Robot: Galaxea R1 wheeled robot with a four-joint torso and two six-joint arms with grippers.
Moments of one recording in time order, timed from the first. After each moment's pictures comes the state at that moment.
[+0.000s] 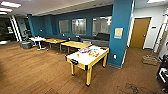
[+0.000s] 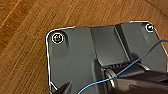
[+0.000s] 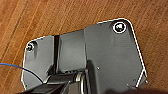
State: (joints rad) left arm 1.50 3.08 -2.85 0.20 -0.04 -0.09; right arm -1.56 3.08 -2.81 -0.01 0.16 0.14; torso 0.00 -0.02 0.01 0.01
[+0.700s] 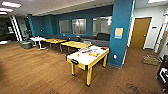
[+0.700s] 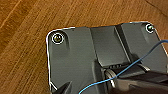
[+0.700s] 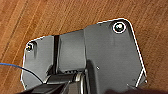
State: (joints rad) left arm 1.49 3.08 -2.85 0.20 -0.04 -0.09; right arm -1.57 3.08 -2.81 -0.01 0.16 0.14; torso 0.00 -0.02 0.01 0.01
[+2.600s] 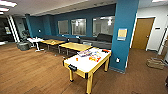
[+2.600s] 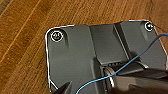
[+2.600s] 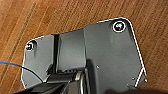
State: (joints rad) left arm 1.51 3.08 -2.84 0.20 -0.05 -0.09; right arm -1.57 3.08 -2.81 -0.01 0.16 0.14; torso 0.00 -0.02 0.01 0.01
